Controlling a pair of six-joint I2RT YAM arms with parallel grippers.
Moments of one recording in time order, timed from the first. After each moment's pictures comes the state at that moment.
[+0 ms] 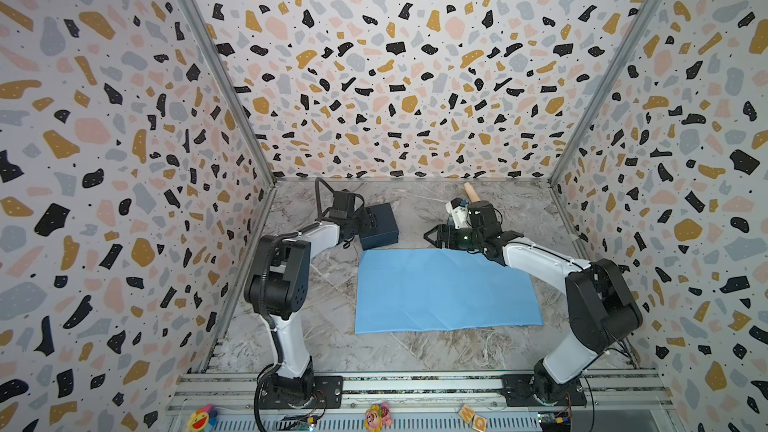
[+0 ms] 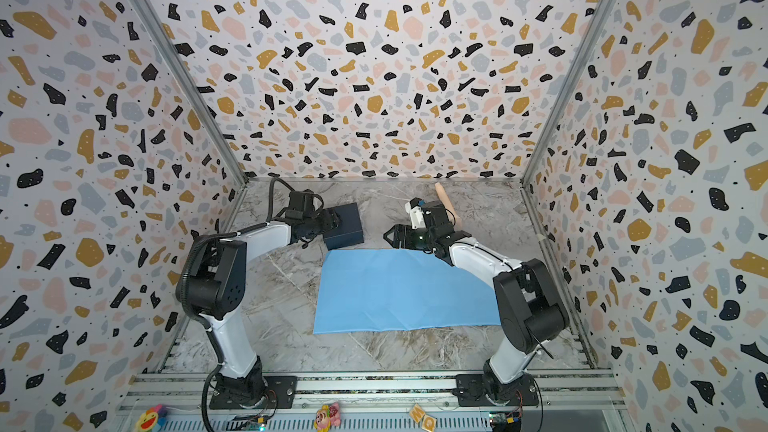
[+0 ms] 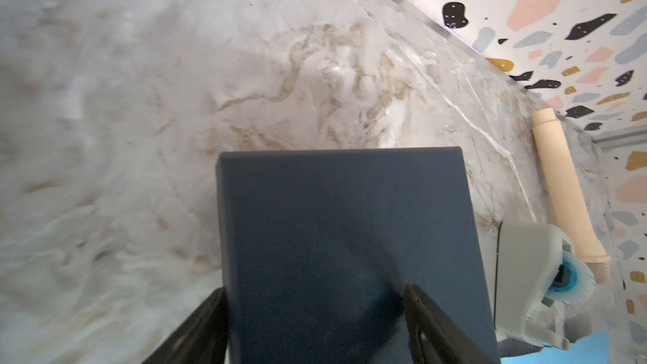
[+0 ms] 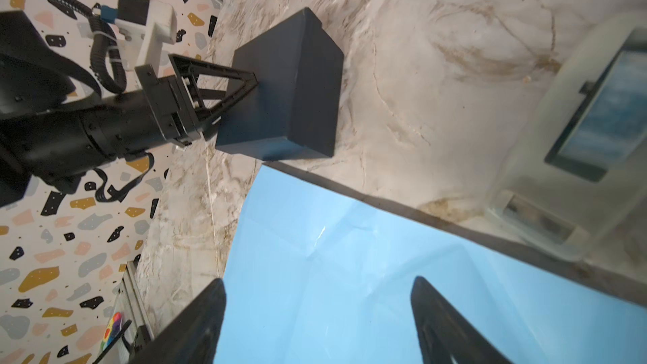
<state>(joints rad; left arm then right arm) -0.24 1.94 1.25 -0.08 0.20 -0.53 0.46 1.69 1.08 -0.05 -0.47 0.49</state>
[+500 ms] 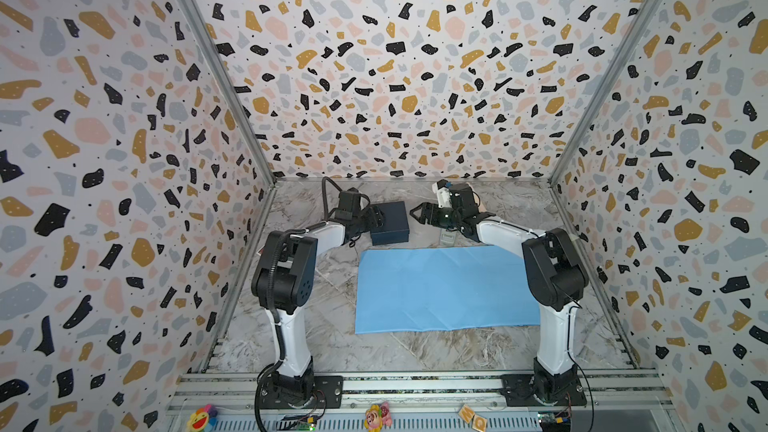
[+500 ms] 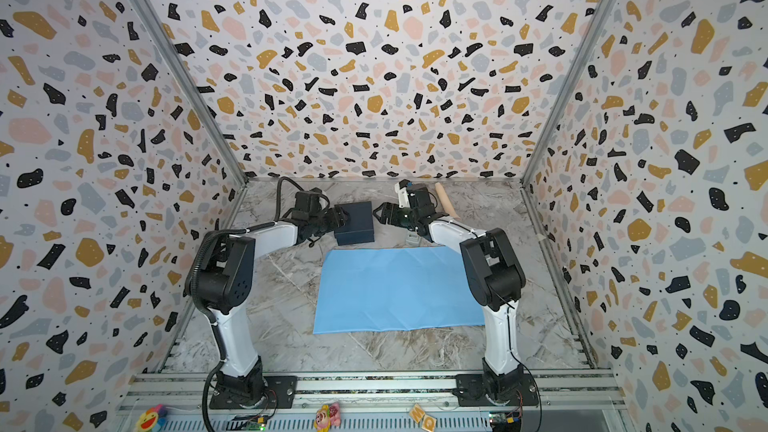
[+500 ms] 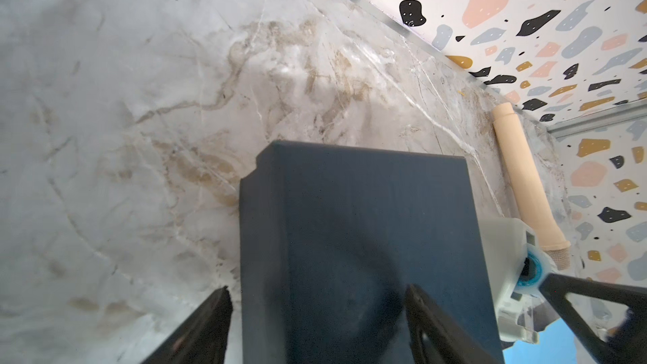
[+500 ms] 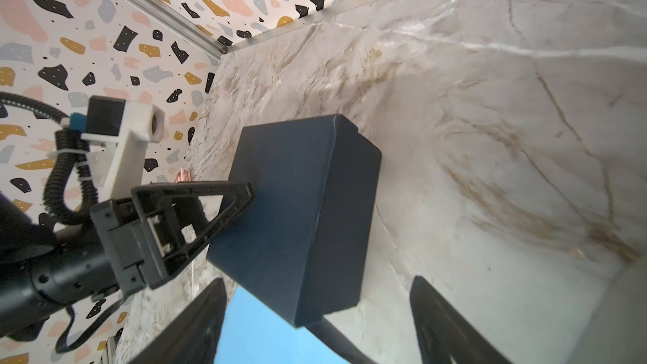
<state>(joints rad) -0.24 1.96 1.22 0.03 0.26 -0.57 0.47 2.07 1.45 0.06 -0.46 0.55</state>
